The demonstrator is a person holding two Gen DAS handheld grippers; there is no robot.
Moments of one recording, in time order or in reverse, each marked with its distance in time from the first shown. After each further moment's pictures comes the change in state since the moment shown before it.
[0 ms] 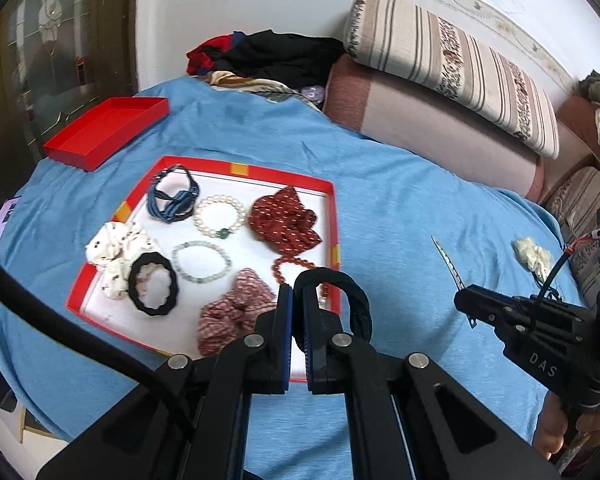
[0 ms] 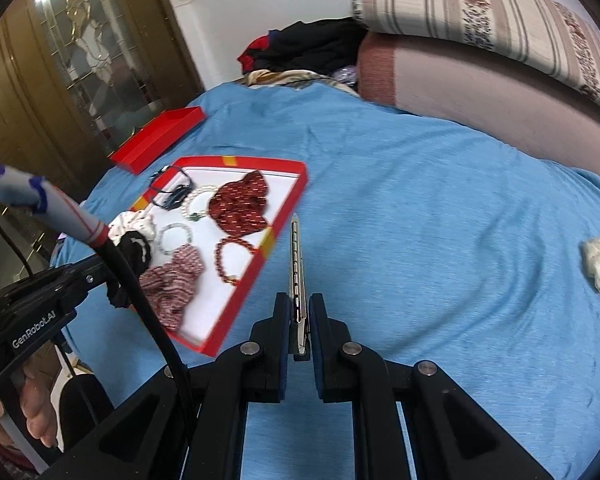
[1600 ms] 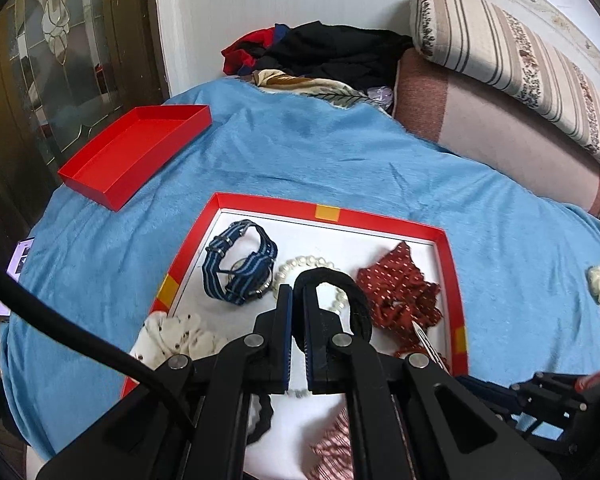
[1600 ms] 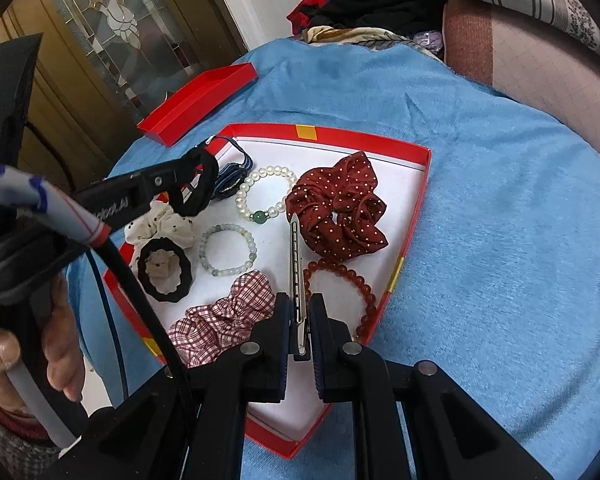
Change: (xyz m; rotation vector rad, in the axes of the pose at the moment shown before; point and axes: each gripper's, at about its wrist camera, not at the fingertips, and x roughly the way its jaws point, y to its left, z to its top) left arm 0.087 0.074 0.078 0.024 0.028 0.158; right arm 0.108 0.065 0.038 -0.040 0.123 0.134
